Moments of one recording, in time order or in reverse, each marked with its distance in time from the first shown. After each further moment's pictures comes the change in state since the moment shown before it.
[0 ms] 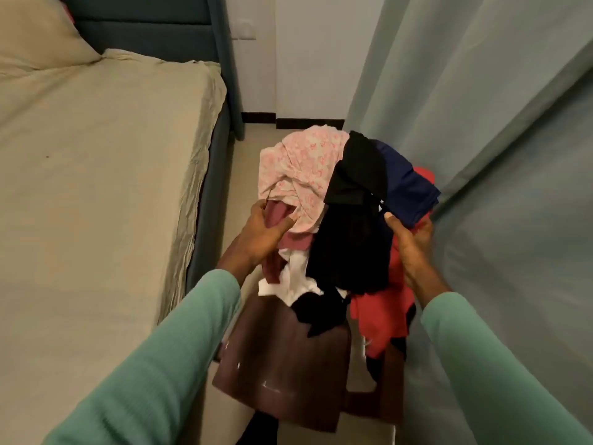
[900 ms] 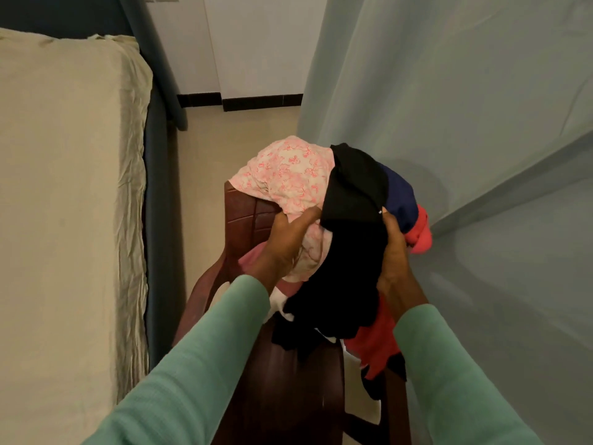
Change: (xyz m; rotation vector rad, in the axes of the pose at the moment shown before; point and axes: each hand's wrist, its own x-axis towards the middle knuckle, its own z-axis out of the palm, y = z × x) left_hand 0.131 0.061 0.090 -0.479 -0.121 -0.264; right_hand 0.032 -0.053 0.066 0.540 -0.056 0.324
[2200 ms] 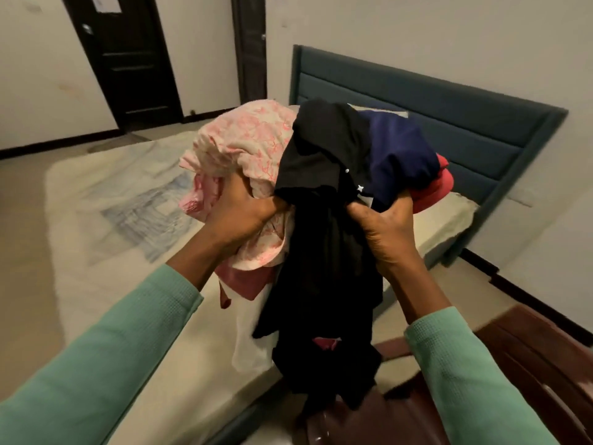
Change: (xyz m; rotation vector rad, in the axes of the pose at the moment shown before) left_hand -0.588 0.026 -0.298 0.220 1.108 0.870; right_hand -0.524 0.041 0.212 -0.392 -1.348 -0.421
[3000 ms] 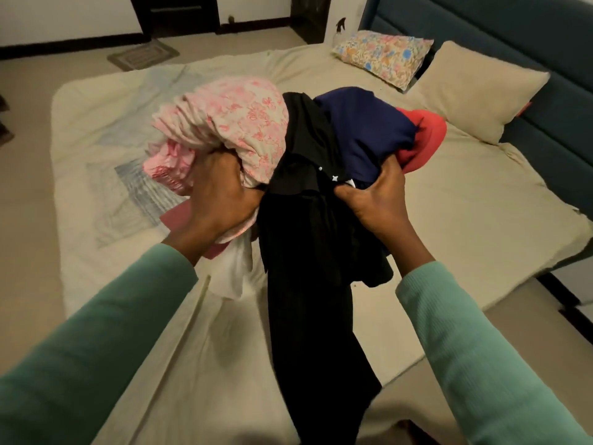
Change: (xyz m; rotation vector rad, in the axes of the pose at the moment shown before) left_hand 0.294 -0.240 -0.170 0.776 0.209 0.108; right_hand 0.271 0.178 0.283 -0.392 -0.299 -0.106
